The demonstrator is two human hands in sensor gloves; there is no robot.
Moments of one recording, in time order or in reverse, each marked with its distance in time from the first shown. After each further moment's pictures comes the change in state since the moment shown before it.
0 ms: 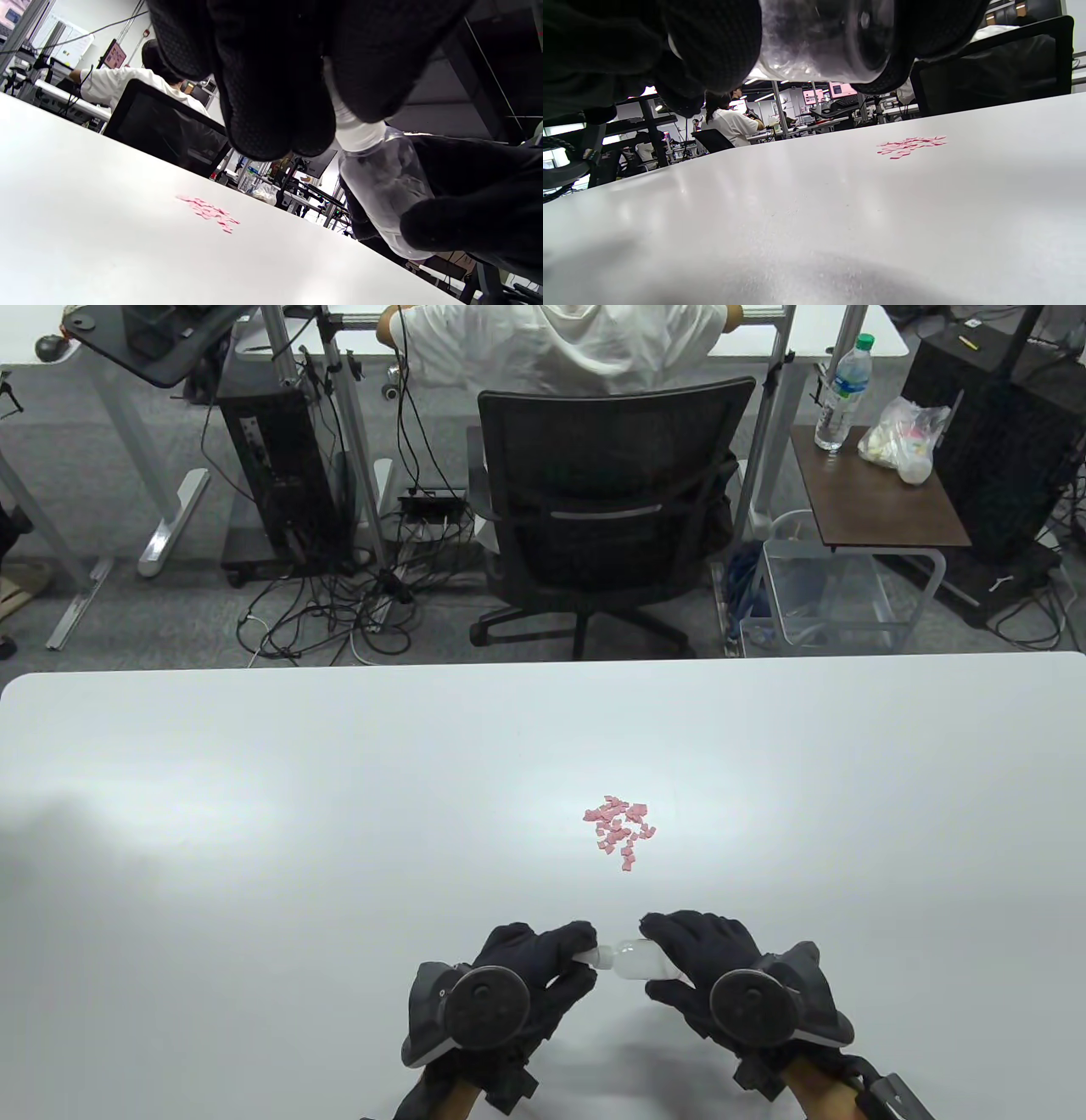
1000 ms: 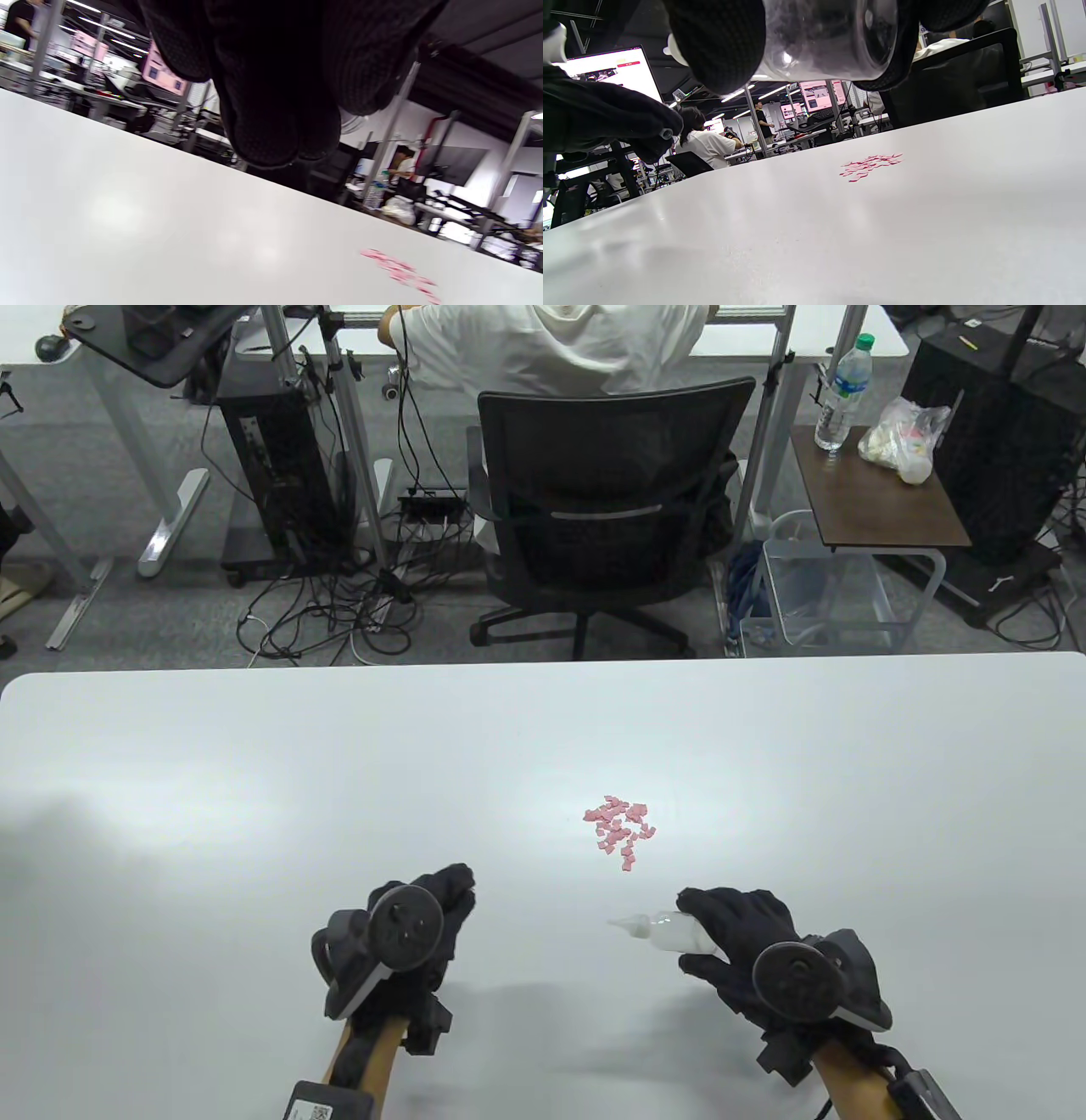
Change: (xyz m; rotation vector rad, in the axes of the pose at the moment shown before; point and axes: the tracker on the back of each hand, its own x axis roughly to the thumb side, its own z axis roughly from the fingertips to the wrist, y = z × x) left_hand -0.098 0.065 -0.011 -0.002 0.472 -0.216; right_hand -0.031 -0.021 0.005 -0.062 0.102 -0.043
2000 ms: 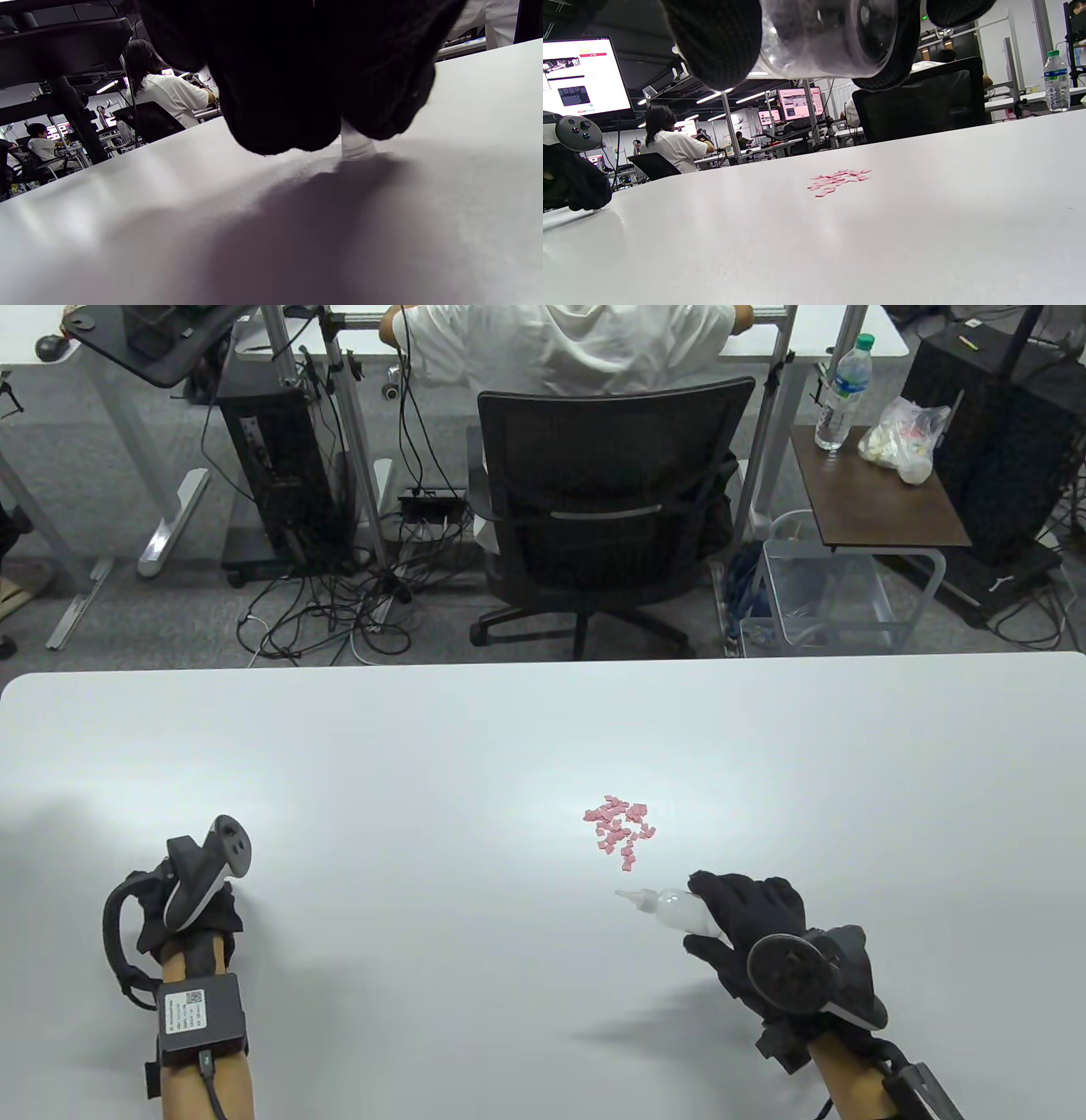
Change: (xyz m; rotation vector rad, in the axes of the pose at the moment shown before) left_hand -0.215 0.003 -0.066 -0.186 0.536 -0.591; right_hand -0.001 -0.004 -0.005 -0.035 0.067 0.094
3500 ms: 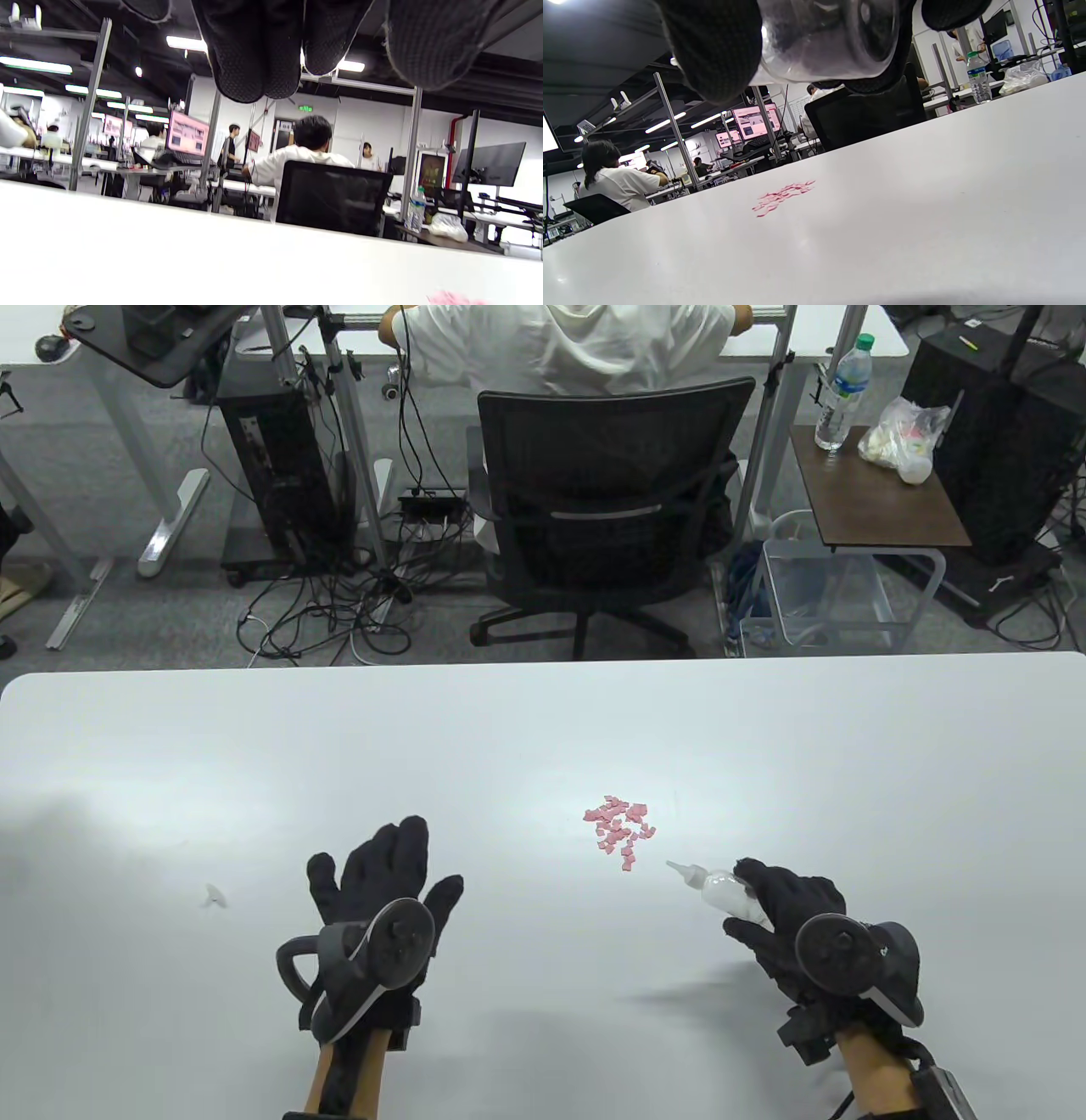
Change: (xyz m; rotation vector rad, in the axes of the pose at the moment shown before) left_hand 0.115 0.094 0.206 0.361 -0.470 0.462; right_hand -0.046 -0.006 0.009 -0.064 0.200 -0.056
